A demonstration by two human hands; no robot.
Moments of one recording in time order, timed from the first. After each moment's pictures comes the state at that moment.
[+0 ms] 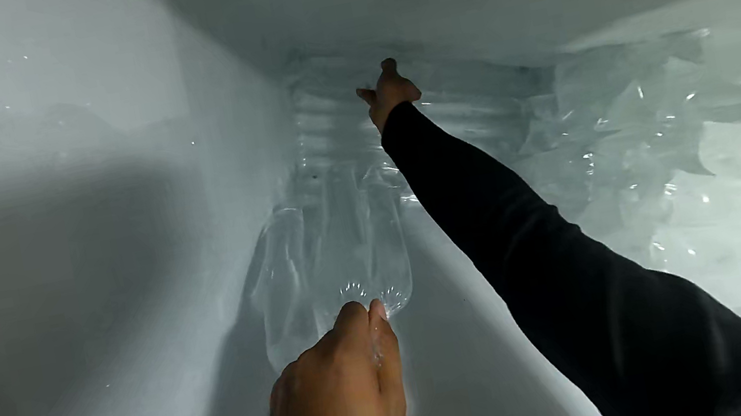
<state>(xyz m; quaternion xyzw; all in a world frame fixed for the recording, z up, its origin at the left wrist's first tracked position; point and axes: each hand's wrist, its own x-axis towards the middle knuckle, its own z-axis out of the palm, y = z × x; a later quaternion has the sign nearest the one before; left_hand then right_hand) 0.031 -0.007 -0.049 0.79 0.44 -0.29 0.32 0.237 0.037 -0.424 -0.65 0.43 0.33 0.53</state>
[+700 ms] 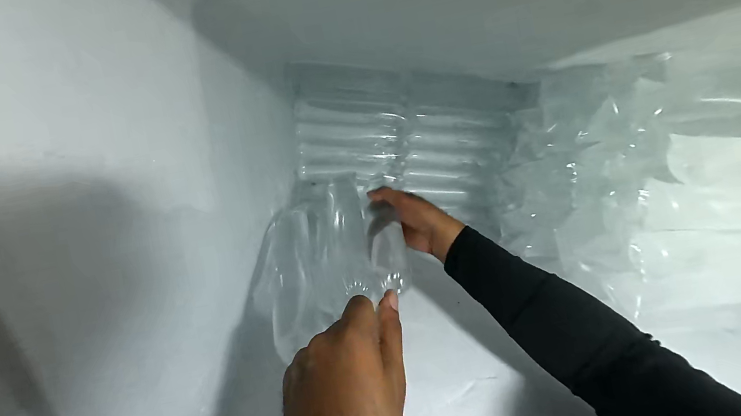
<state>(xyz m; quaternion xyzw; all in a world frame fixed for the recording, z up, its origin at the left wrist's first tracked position) 0.031 -0.013 -0.056 0.77 0.47 -0.29 0.31 0.160 -0.097 -0.279 -0.54 0.26 0.70 0.39</state>
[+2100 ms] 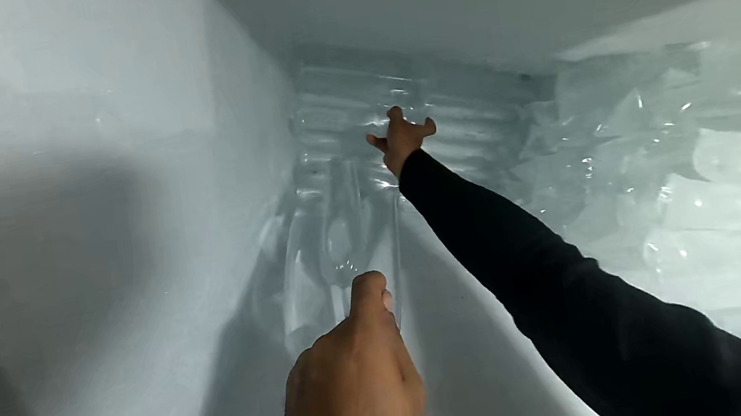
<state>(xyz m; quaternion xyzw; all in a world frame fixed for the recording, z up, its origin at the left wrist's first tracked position) 0.035 -0.006 -0.042 0.77 0.46 -0.28 0.35 0.181 -0.021 -0.409 -0.69 0.39 0.34 0.50</state>
